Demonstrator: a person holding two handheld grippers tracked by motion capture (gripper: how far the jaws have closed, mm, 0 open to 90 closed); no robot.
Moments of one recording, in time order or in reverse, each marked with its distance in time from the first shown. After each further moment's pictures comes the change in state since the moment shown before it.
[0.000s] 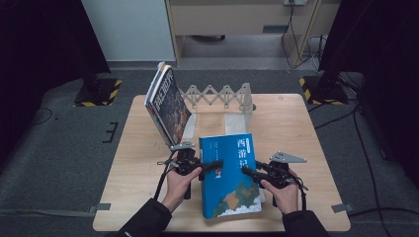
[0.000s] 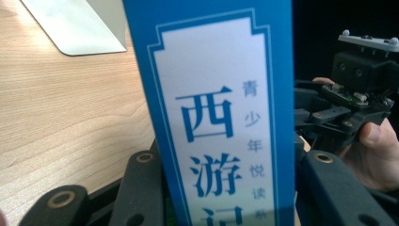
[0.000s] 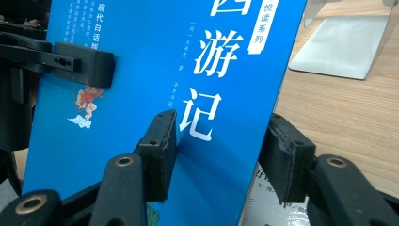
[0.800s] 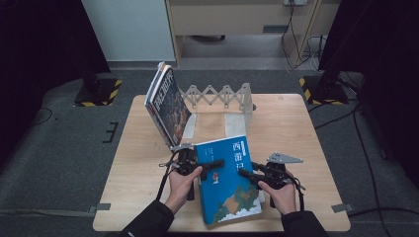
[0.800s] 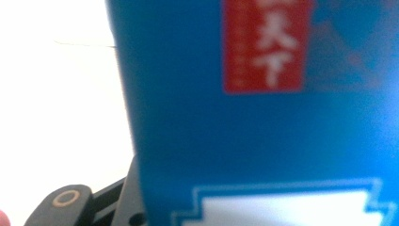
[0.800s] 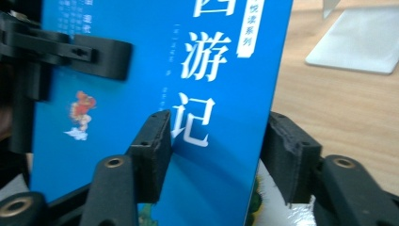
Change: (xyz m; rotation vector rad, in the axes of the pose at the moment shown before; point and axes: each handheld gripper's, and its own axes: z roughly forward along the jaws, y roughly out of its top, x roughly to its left) left arm 0.003 -0.002 0.003 -0.022 -0.051 -0.101; right arm 0.001 -0.004 0.008 0.007 0.038 0.000
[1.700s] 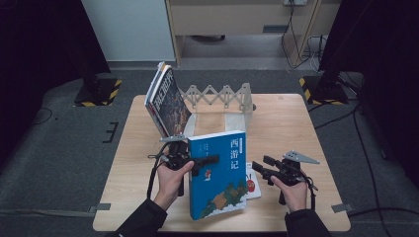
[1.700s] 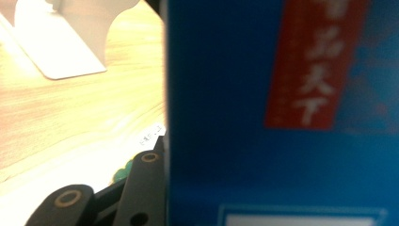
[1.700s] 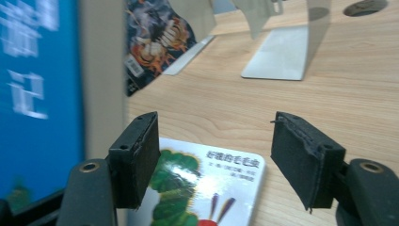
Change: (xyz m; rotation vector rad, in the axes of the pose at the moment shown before) left arm -0.036 0.032 -0.038 0.015 -0.015 0.104; right arm -0.030 -0.003 -0.024 -0.086 -0.130 0.078
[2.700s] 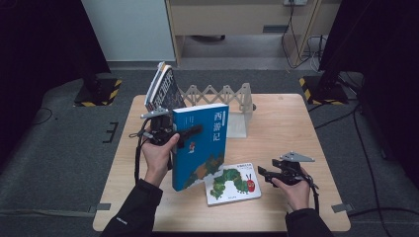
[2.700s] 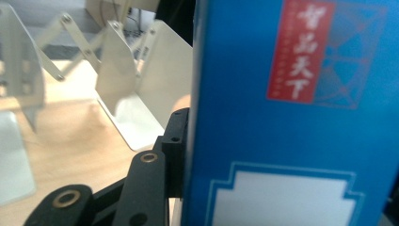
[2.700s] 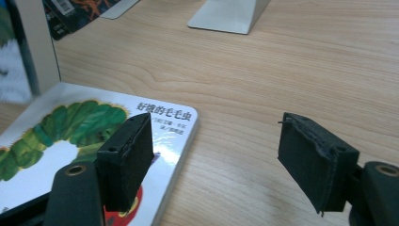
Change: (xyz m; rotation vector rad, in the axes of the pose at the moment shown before) left arm 0.012 0.069 -0.034 -0.153 0.219 0.080; right arm -0.019 -0.008 0.004 0.172 -0.180 -0.106
